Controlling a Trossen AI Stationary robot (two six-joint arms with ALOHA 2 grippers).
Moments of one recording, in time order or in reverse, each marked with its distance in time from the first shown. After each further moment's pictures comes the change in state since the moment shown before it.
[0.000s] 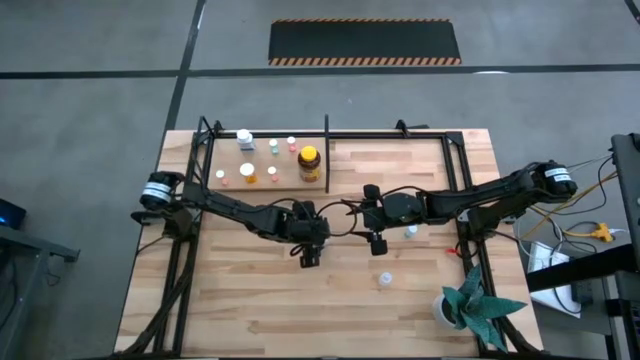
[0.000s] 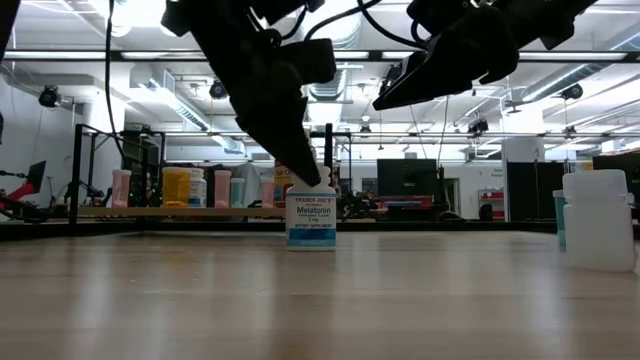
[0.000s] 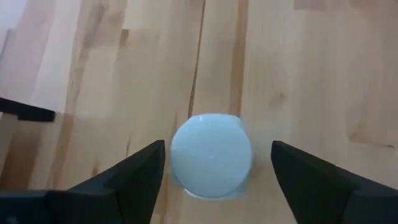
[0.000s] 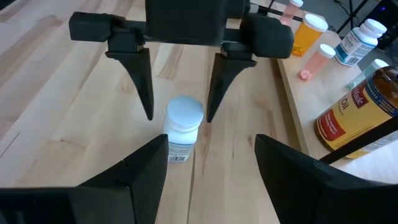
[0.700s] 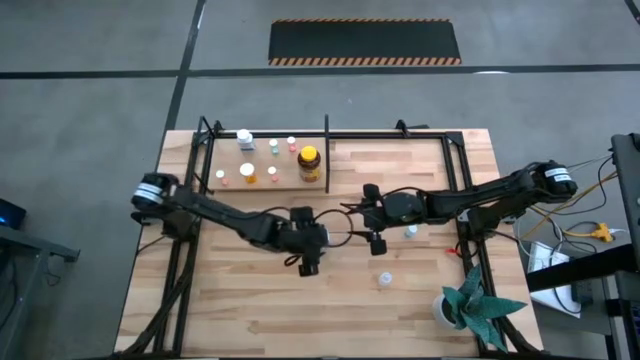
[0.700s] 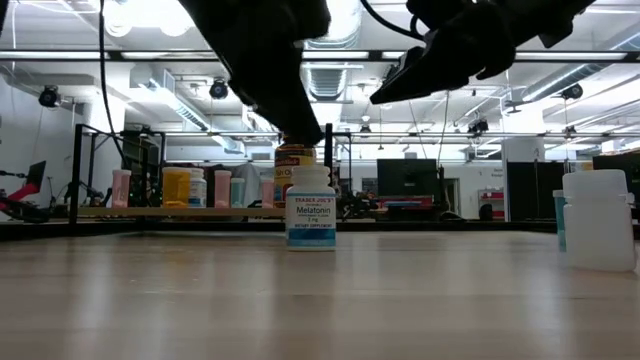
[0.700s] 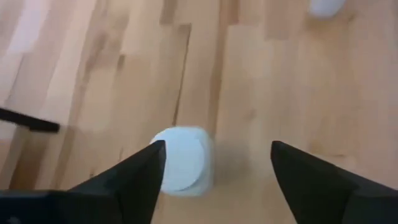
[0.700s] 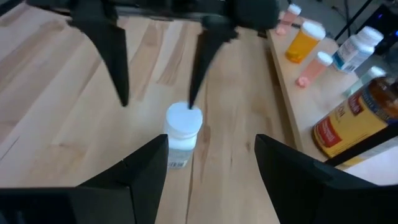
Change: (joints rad) left arm -0.074 -0.038 0.039 -0.034 -0.068 -0.055; right arm 0.000 -0.002 0.005 0.009 0.000 -0.011
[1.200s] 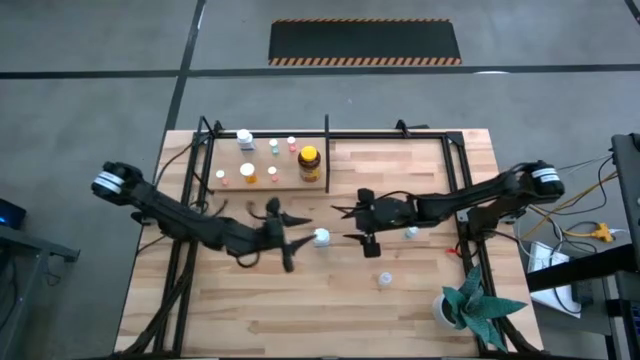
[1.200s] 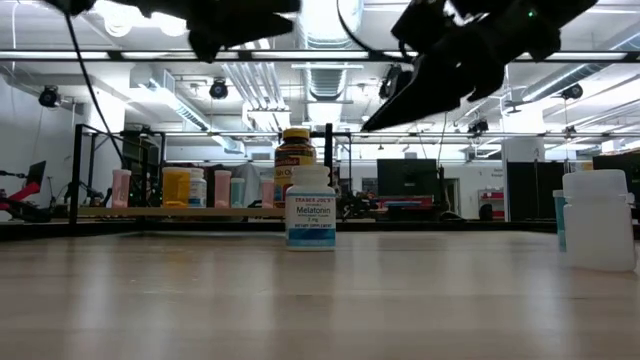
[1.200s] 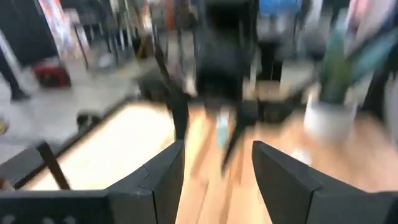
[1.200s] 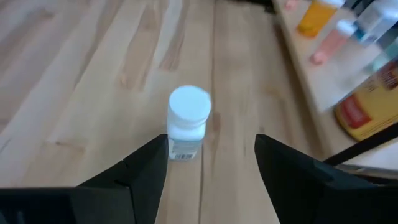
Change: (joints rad) left arm -0.141 -0.352 -0.510 0.955 -0.329 0.169; right arm 0.000 0.095 0.013 0.029 0.000 0.071
